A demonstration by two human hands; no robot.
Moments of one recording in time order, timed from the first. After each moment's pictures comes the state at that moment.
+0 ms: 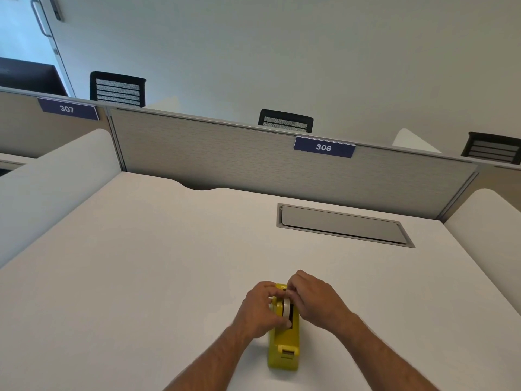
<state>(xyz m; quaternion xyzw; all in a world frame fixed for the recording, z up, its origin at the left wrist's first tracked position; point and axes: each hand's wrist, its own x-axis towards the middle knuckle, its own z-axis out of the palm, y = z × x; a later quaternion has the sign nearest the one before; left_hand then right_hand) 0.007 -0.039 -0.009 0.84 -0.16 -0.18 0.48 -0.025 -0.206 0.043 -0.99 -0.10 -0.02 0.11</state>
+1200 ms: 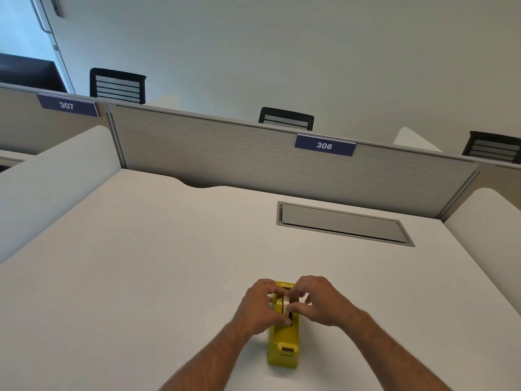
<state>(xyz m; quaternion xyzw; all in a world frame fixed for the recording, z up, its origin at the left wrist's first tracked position) 0.008 -0.039 -0.005 0.82 -0.15 -0.20 0.51 -0.026 -0.224 0.044 -0.97 -0.11 0.06 0.23</state>
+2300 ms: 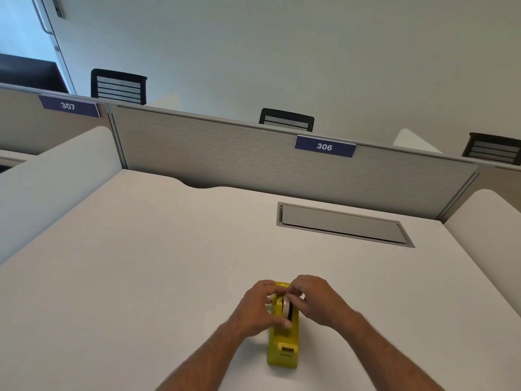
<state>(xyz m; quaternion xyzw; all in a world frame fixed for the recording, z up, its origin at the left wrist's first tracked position) 0.011 -0.030 -0.014 0.82 -0.21 -0.20 0.50 -0.023 -0.215 0.035 -0.98 -0.10 0.00 0.16</state>
